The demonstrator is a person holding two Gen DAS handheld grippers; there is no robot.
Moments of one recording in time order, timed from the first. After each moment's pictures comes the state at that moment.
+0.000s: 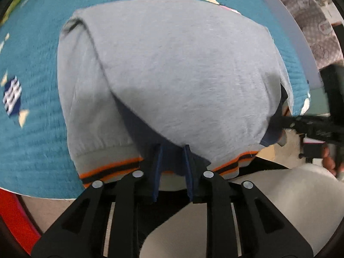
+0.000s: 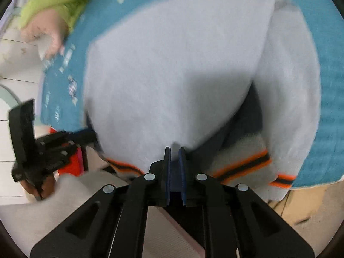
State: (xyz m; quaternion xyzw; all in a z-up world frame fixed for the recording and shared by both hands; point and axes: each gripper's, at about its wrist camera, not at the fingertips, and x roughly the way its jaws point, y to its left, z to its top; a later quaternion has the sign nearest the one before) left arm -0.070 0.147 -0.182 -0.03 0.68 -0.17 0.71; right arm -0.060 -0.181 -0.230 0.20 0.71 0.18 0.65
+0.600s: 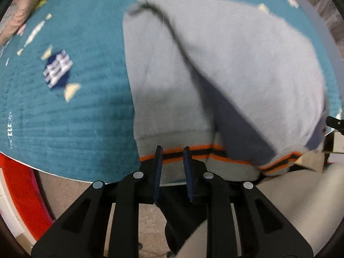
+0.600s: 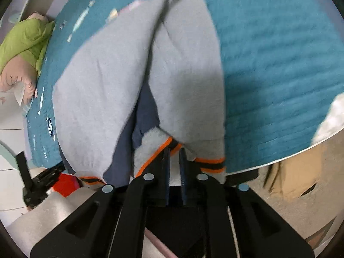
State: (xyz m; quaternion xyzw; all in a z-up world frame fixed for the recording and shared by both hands) left arm -0.048 0.165 -0.166 0.01 0.68 -0.04 0.73; right arm -0.066 -0.271 -0.192 0.23 0.68 0.04 0.70
